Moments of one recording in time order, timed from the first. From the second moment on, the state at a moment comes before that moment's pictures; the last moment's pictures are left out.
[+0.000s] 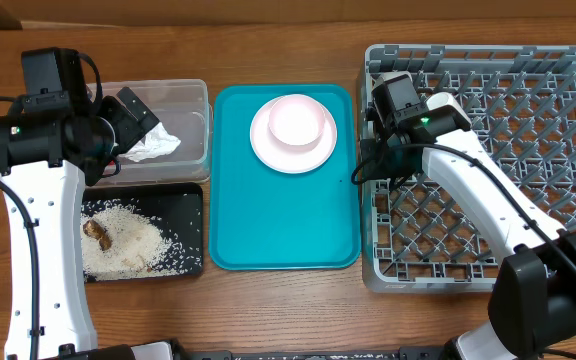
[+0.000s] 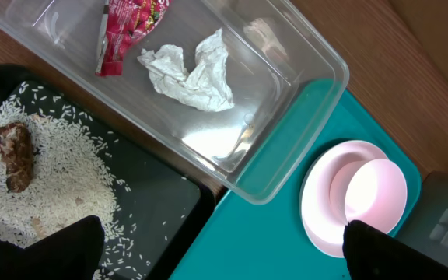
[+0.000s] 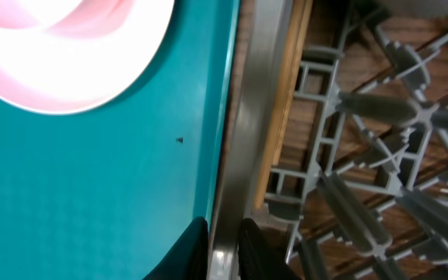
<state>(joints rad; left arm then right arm) 0.16 1.49 1.60 -1.18 0.06 -0.62 0.34 1.74 1.35 -0.93 -0.08 0.23</state>
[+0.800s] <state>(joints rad) 0.16 1.49 1.60 -1.18 0.06 -0.62 0.34 1.74 1.43 -0.98 -0.06 0.23</state>
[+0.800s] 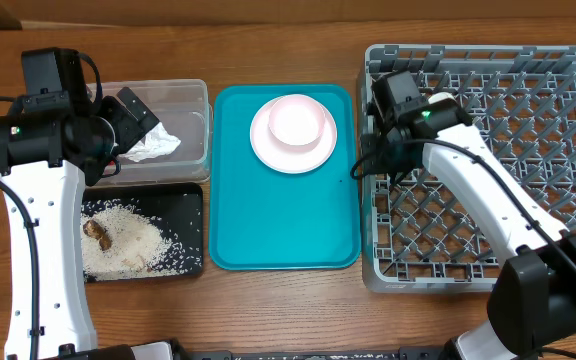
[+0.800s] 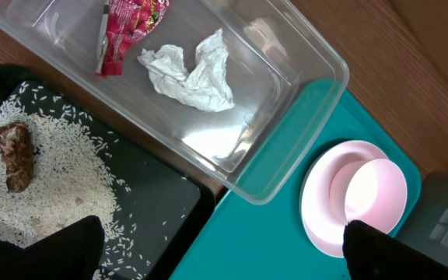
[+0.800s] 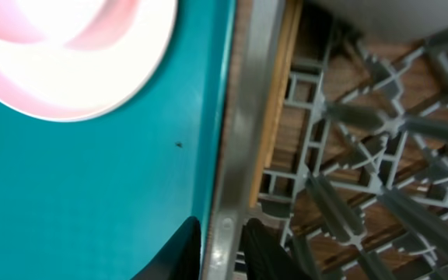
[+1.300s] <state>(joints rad) 0.16 1.49 1.60 -1.18 0.06 -0.62 0.40 1.74 1.51 -0.88 -0.29 0.23</state>
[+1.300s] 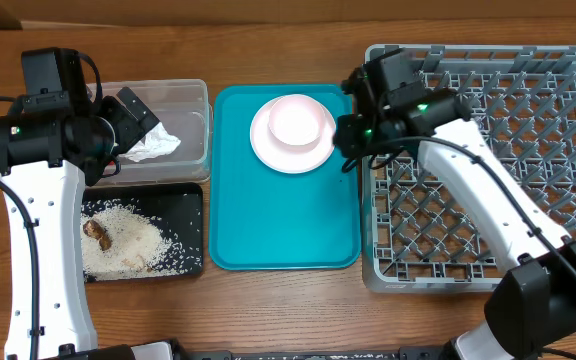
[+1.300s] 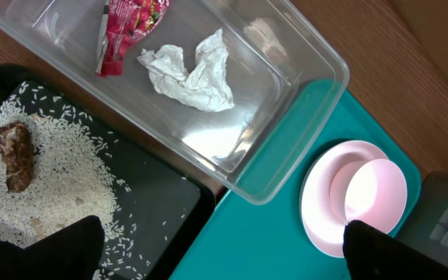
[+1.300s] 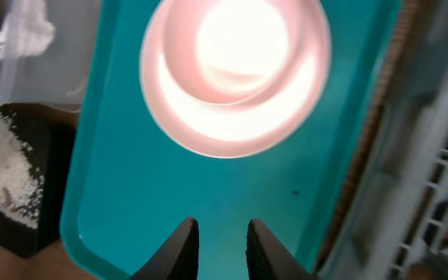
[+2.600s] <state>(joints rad) 0.16 1.49 1.60 -1.18 0.06 -0.62 0.56 1.96 1.51 -0.51 0.23 0.63</state>
